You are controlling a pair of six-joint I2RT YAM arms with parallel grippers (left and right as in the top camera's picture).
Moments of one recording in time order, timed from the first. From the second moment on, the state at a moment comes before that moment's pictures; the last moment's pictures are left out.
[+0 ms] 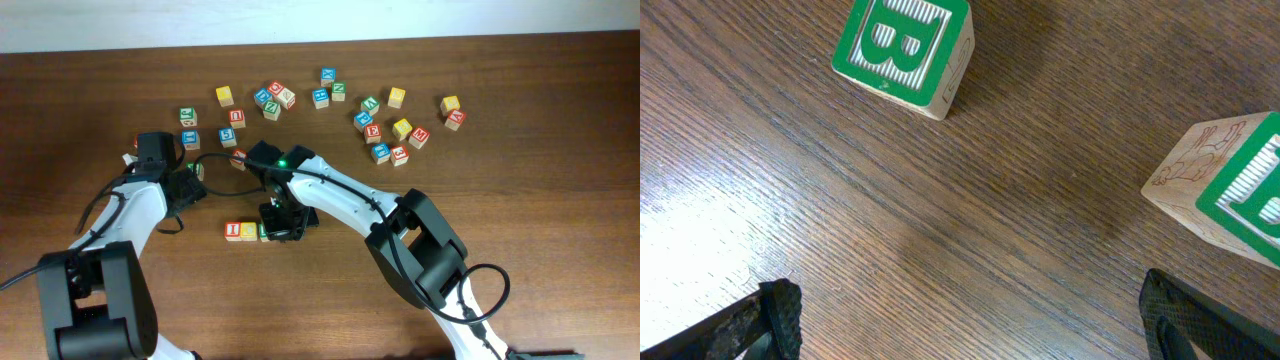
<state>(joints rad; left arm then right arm) 0.10 1.76 1.01 -0.50 -0.27 -0.43 0.79 2.30 1.80 -1.05 -0.31 0.53</state>
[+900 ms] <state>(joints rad) 0.10 1.76 1.01 -0.50 -0.27 -0.43 0.79 2.30 1.80 -1.02 -0.33 0.54</state>
